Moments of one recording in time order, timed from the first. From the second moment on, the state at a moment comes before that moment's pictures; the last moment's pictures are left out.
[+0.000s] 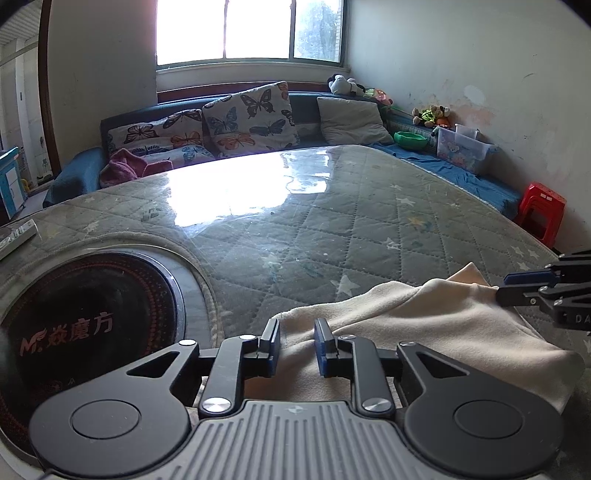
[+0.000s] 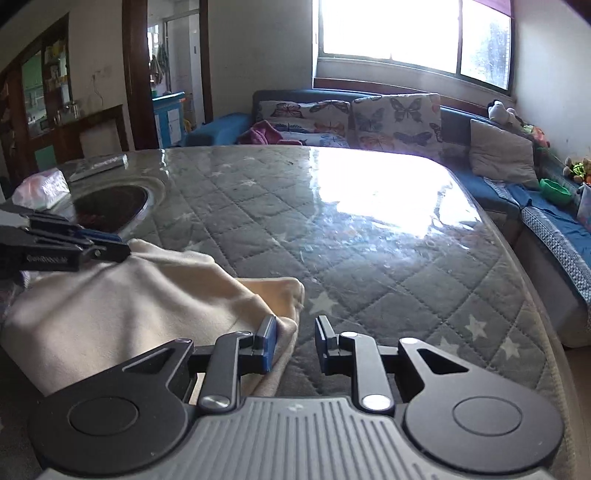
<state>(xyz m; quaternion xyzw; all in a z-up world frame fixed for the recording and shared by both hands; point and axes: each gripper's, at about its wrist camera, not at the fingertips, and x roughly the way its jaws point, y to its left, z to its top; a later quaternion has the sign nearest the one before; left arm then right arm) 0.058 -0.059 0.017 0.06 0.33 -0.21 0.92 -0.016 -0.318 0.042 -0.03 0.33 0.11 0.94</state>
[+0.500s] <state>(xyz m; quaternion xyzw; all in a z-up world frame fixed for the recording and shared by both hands) 0.039 -0.048 0.028 0.05 0.31 -0.19 0.93 0.033 -0.284 0.042 -0.04 0.35 0.19 0.92</state>
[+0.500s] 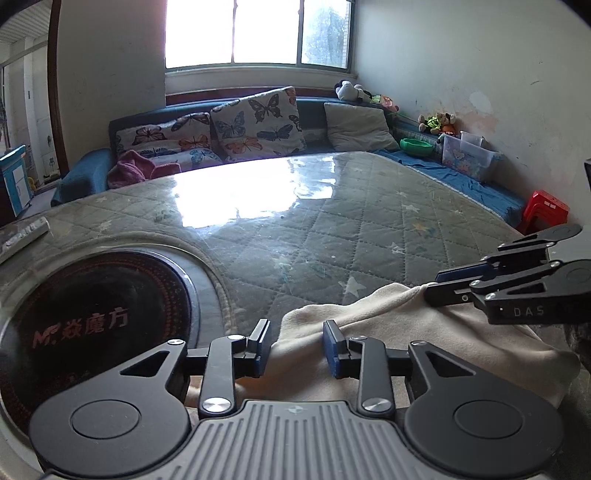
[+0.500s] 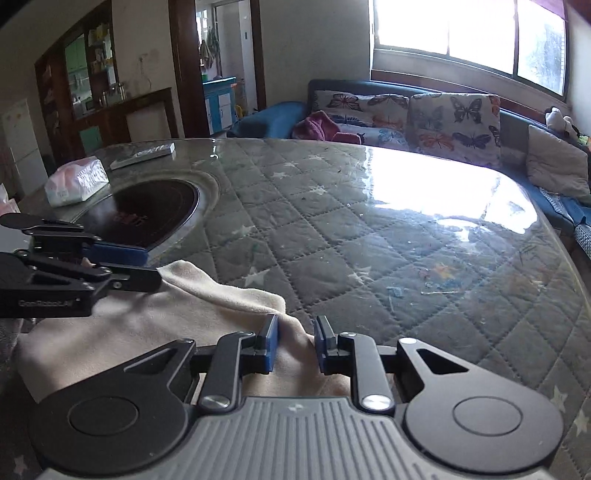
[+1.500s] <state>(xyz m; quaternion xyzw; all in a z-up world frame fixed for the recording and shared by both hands) -0.051 -0.028 0.022 0.03 0.32 -0.22 0.92 -0.078 -0.295 0.035 -0.12 0.28 0.16 0.94</state>
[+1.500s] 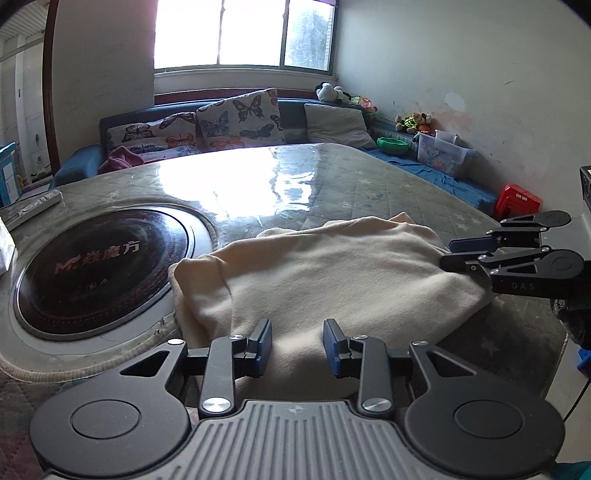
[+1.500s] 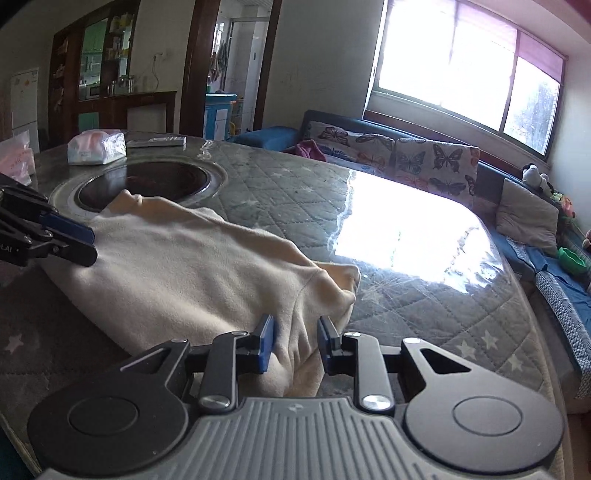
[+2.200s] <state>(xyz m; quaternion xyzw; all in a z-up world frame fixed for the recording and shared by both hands) -0.007 -0.017 0.034 -0.02 0.32 -0.20 0.93 -0.035 -0.286 0.046 -0.07 0.29 0.20 0.93</state>
